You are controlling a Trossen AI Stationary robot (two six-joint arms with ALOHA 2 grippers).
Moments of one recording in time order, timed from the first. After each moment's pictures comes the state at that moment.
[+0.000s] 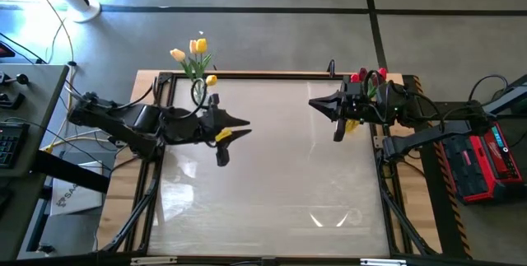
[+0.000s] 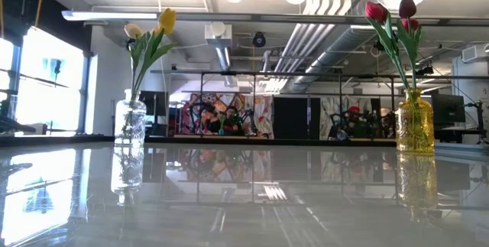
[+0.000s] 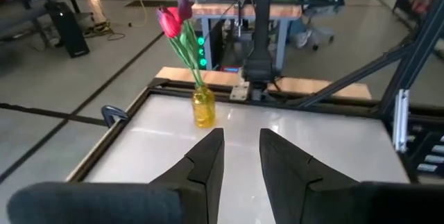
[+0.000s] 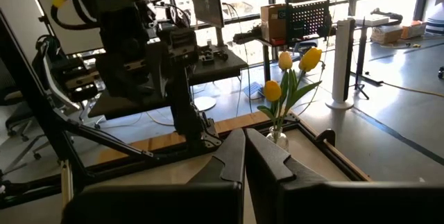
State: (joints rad) left arm -0.28 1.28 1.38 -0.43 -0.53 -0.12; right arm 0.08 0.98 1.12 -0.20 0.28 0.16
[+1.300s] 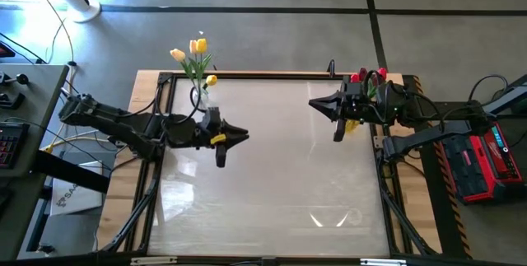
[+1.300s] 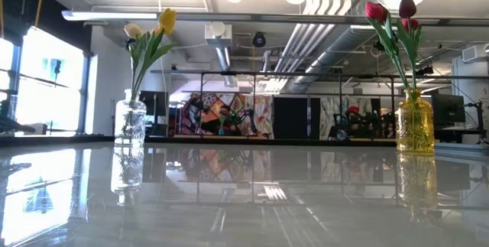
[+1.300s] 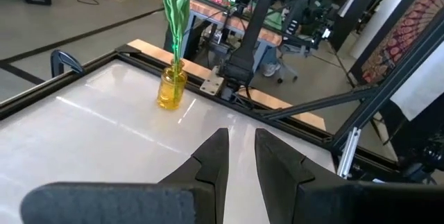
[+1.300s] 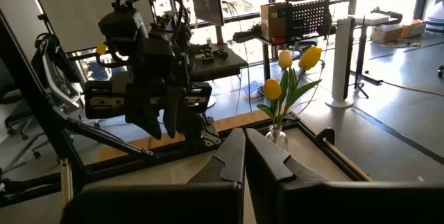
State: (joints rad) left arm -0.24 1.14 0.98 -0.08 -0.42 -0.42; right arm 0.08 0.98 1.12 -0.21 0.28 0.16
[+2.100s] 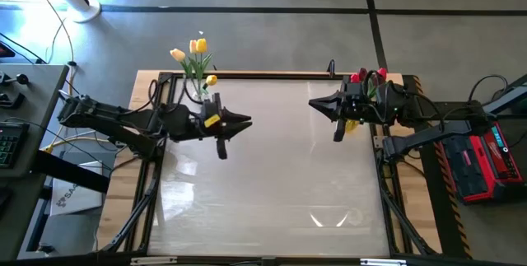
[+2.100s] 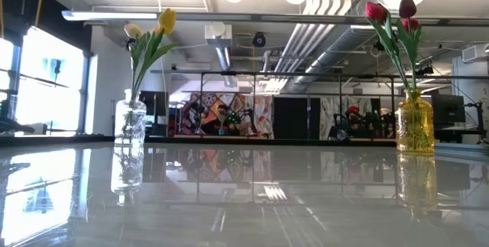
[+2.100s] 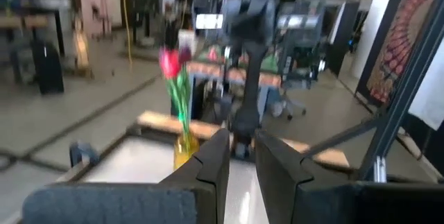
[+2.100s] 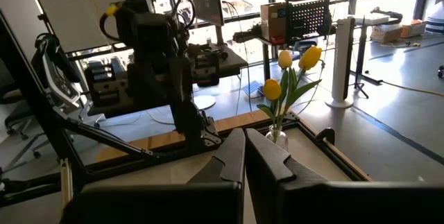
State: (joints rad) left arm -0.18 1.14 0.98 0.14 -0.38 -0.13; right arm 0.08 0.98 1.12 -0.21 0.28 0.16
